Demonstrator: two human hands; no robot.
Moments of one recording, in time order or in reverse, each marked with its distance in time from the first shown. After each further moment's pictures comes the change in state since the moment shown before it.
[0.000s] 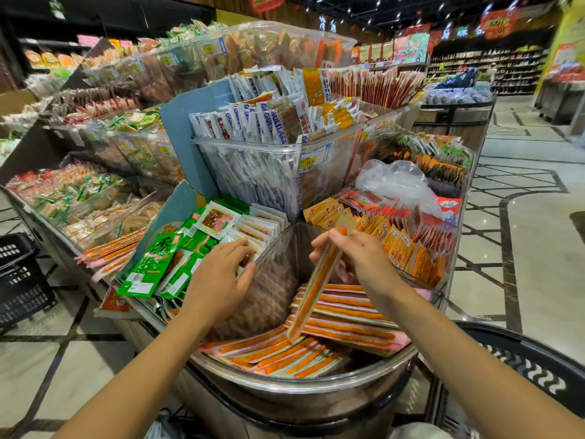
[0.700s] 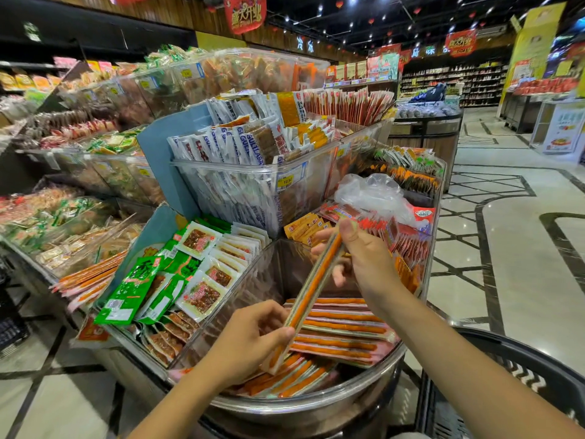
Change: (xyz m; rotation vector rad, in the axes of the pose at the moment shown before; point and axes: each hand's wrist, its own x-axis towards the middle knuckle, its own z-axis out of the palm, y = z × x) left_hand -0.035 0.078 -0.001 -0.676 -0.360 -0.081; right_hand -0.001 -0.015 -0.021 0.135 0.160 -0.026
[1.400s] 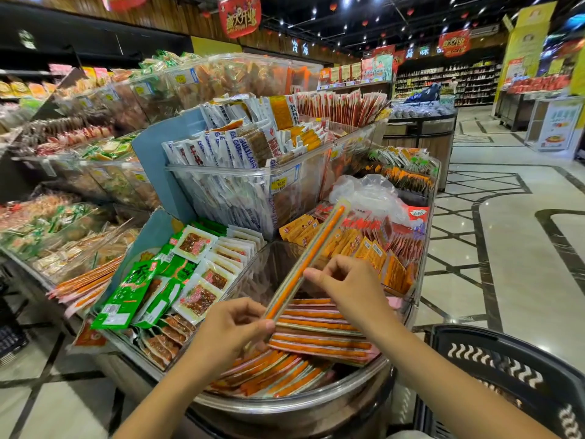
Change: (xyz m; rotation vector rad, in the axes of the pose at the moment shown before) left_hand -0.006 0.010 -0.016 -0.323 0.122 -0.235; right_hand -0.014 0.038 -0.005 -0.629 0.135 -0.124
